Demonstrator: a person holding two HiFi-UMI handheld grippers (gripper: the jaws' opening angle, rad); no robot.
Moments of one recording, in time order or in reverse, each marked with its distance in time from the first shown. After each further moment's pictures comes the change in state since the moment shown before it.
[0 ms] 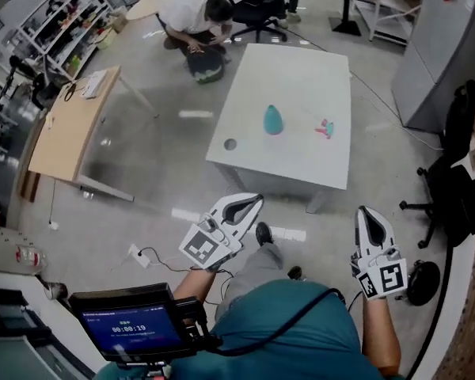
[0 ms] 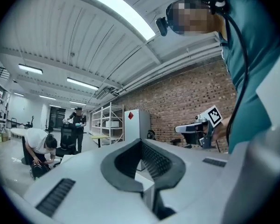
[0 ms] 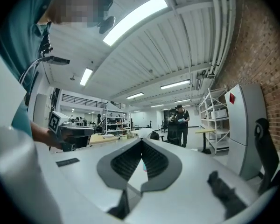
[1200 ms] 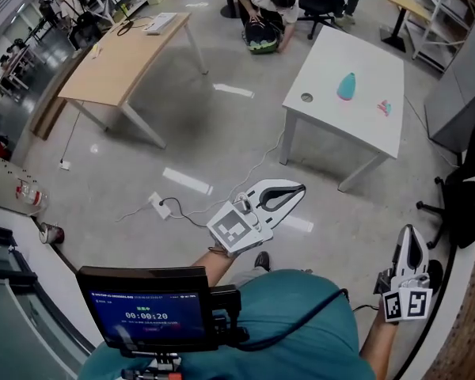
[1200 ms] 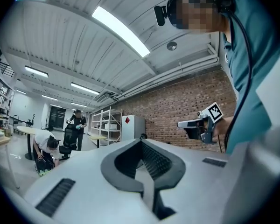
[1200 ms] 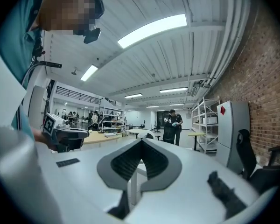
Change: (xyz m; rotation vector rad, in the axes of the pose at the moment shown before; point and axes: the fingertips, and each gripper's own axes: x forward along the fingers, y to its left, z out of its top) left arm -0.247 -0.073 0.014 -0.043 -0.082 -0.009; right arm -0.127 0.220 0.024 -0.032 0.009 -0.117
